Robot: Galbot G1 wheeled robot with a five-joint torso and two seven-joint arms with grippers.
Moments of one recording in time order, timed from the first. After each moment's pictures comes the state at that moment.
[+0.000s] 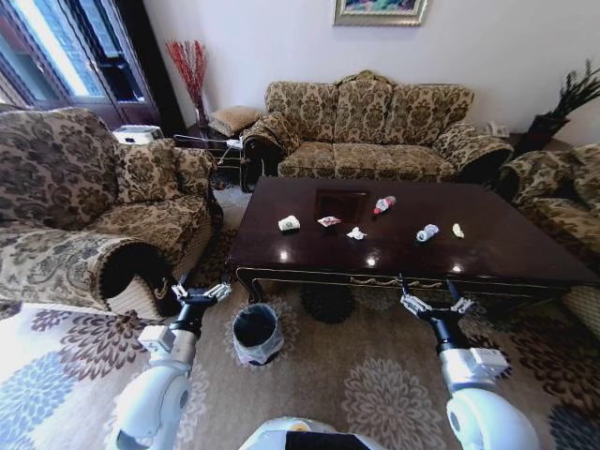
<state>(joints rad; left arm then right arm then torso) 1.63 -1.43 -0.71 -2.36 -0.27 0.21 -0.01 -1.70 1.38 0.75 2.33 0.15 -0.12 0.04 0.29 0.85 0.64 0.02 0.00</state>
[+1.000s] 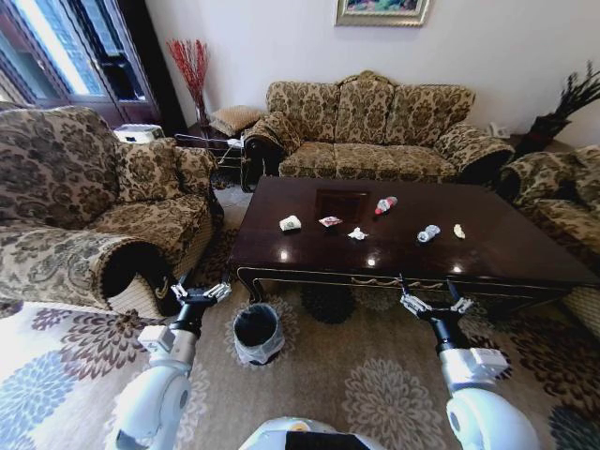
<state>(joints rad) 1.63 -1.43 -0.71 -2.36 -0.27 0.21 -0.01 -1.70 1.38 0.75 2.34 0.15 -0.12 0.04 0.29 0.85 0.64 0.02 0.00</state>
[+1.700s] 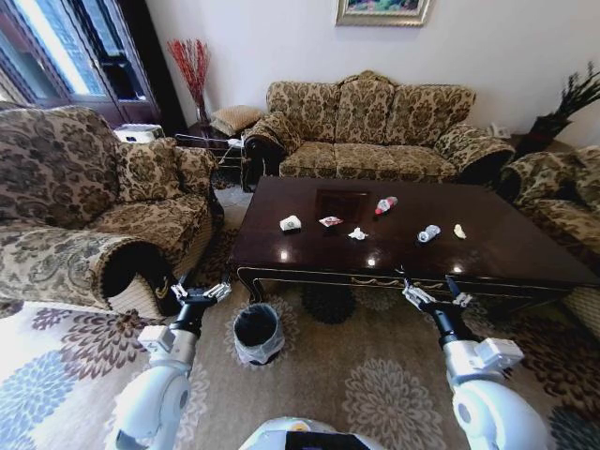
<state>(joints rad) 1.63 -1.43 -0.71 -2.36 -0.27 0.21 -0.01 -1.64 1.39 0.78 2.37 0.33 -0.22 0.01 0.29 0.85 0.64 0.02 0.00</state>
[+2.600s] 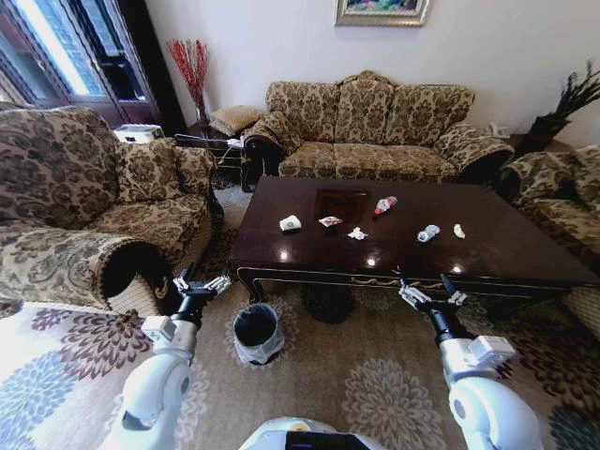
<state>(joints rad) 1.56 -1.37 -0.70 -2.30 -0.33 0.19 -0.03 -1.63 1.38 0.77 2.35 0.30 -0.22 0.00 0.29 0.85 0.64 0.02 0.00</state>
